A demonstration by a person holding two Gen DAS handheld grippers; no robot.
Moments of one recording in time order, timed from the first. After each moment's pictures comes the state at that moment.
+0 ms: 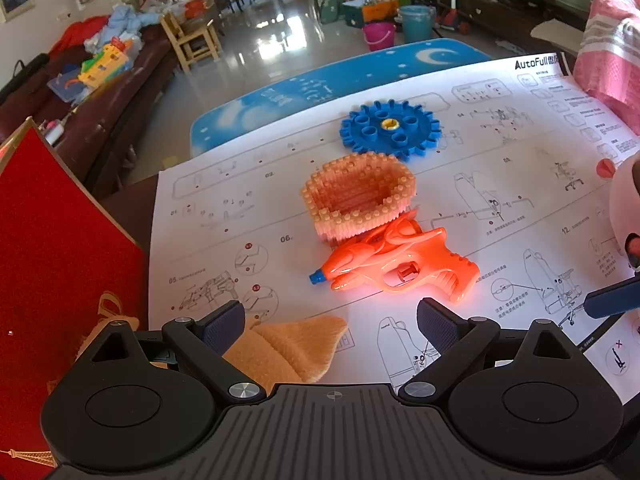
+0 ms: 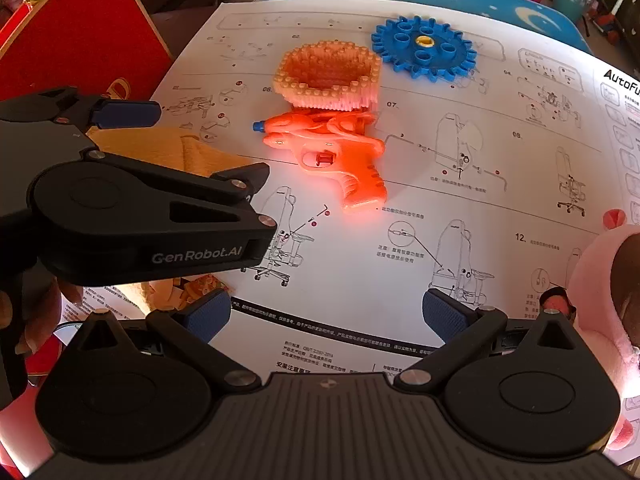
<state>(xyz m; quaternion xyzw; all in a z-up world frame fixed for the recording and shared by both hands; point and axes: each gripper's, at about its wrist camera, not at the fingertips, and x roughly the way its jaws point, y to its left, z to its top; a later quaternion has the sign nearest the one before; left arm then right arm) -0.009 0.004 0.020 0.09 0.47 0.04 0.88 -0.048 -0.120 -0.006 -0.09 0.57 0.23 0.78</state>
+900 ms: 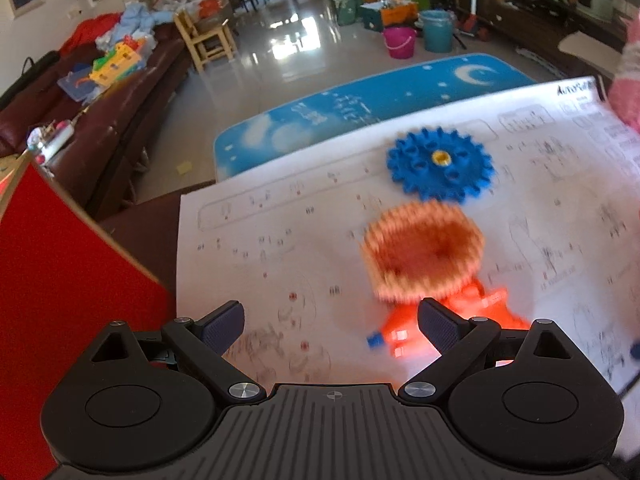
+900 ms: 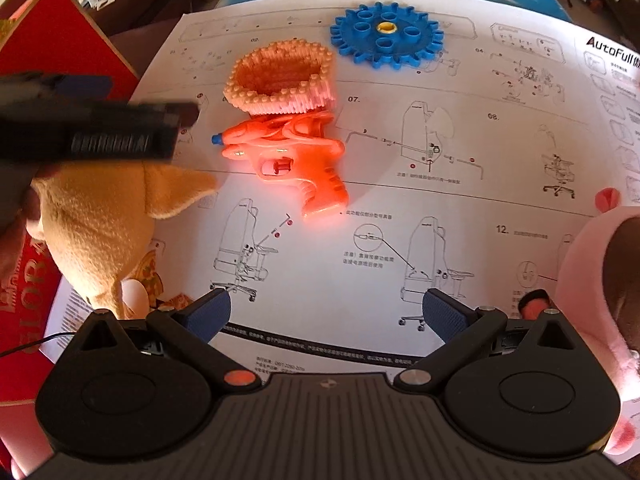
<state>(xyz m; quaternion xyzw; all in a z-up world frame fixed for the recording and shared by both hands) 0.051 0.042 0.033 0.08 0.47 0.05 0.88 -0.023 -0.141 -0.016 -0.05 0.59 0.21 0.78</state>
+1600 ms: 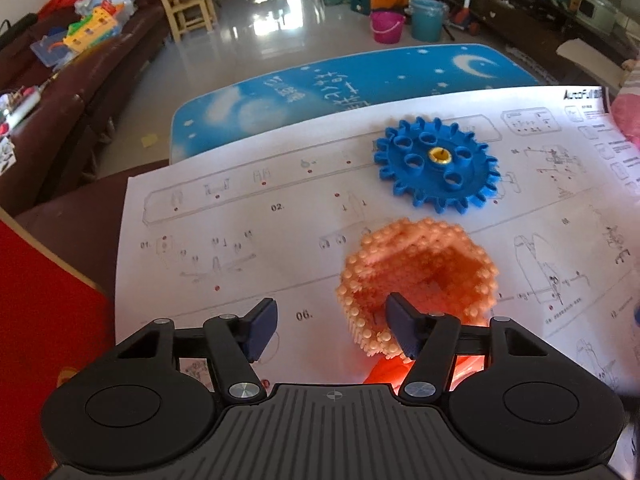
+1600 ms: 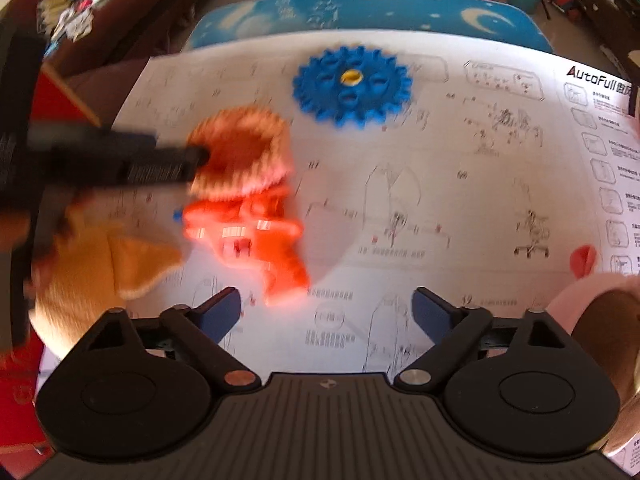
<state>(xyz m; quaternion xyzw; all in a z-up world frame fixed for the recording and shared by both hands) 0.090 0.055 -0.008 0.03 0.49 0.01 0.87 0.028 -0.148 -0.001 -0.04 0.56 0.18 0.81</state>
